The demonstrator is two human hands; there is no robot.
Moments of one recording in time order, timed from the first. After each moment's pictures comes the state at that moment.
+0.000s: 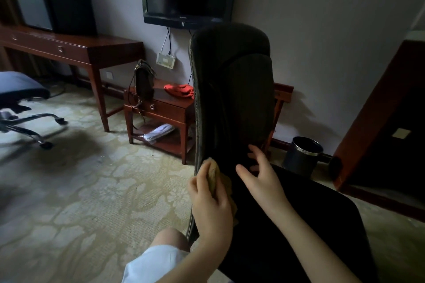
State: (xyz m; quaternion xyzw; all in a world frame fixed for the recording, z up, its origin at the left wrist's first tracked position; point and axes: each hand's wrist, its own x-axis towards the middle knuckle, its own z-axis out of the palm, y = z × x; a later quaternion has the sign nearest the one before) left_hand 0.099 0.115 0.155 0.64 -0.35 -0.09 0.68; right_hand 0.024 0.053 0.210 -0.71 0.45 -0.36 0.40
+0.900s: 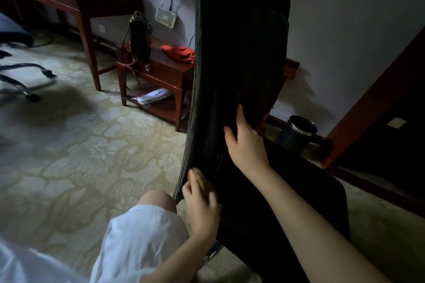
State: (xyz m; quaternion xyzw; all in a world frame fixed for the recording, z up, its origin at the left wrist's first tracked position) left_hand 0.081 0.111 0.054 0.73 -0.28 -0.23 0.58; right_hand 0.046 0.032 0.198 -0.85 0.45 -0.23 0.16
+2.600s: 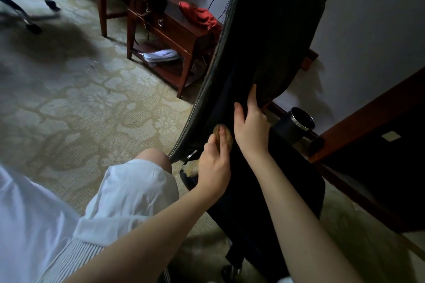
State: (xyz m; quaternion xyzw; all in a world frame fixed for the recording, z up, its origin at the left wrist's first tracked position) left_hand 0.062 0.079 0.070 0.72 -0.45 -0.10 0.52; right_hand 0.047 0.037 0.192 -0.84 0.47 -0.25 0.14
